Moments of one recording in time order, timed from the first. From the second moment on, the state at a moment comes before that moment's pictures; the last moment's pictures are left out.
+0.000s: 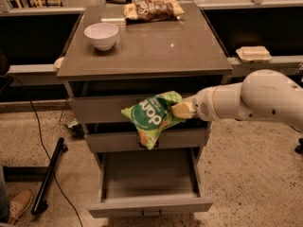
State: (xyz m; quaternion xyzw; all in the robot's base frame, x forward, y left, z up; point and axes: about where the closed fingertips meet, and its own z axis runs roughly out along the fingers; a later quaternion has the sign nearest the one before) arm 0.558 -0.090 0.785 -0.29 0.85 0.23 0.38
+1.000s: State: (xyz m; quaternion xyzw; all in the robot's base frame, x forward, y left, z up) arm 0.534 -0.091 0.640 -0.33 0.81 0.29 0.38
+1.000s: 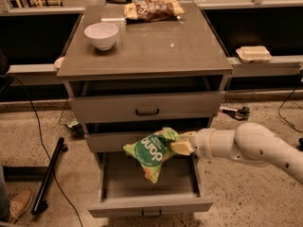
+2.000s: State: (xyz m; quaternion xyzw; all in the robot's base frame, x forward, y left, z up) arm 0.535 -0.091 0.545 -0.29 0.84 0.30 0.34
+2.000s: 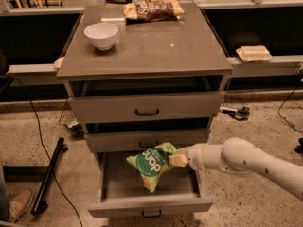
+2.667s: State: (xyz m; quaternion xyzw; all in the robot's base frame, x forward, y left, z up) arm 0.550 -0.104 0.423 -0.22 0.88 0.30 0.31
